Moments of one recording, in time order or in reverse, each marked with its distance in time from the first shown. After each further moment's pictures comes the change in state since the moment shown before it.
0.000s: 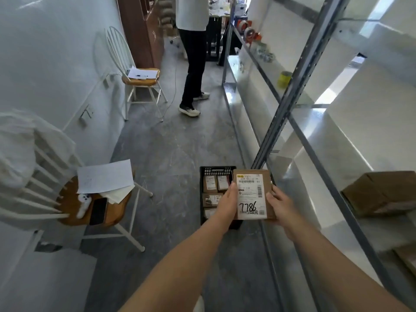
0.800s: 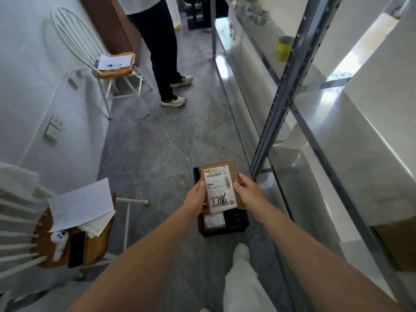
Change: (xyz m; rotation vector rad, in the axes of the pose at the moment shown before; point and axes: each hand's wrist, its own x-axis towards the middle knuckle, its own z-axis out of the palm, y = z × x) left_hand 0.225 0.060 -0.028 0.174 0.173 -0.105; right_hand 0.235 -0.049 0.034 -0.004 -0.170 0.100
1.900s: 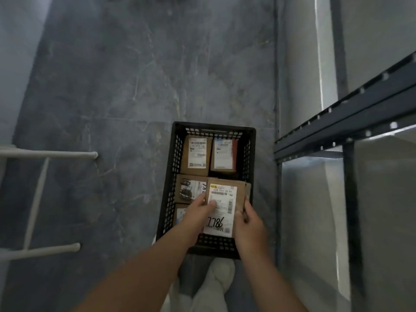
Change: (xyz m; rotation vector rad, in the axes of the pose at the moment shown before) left_hand 0.417 -0.254 0.075 -0.273 0.040 -0.430; right_hand 0.391 0.284 0.044 -0.277 0.117 0.264
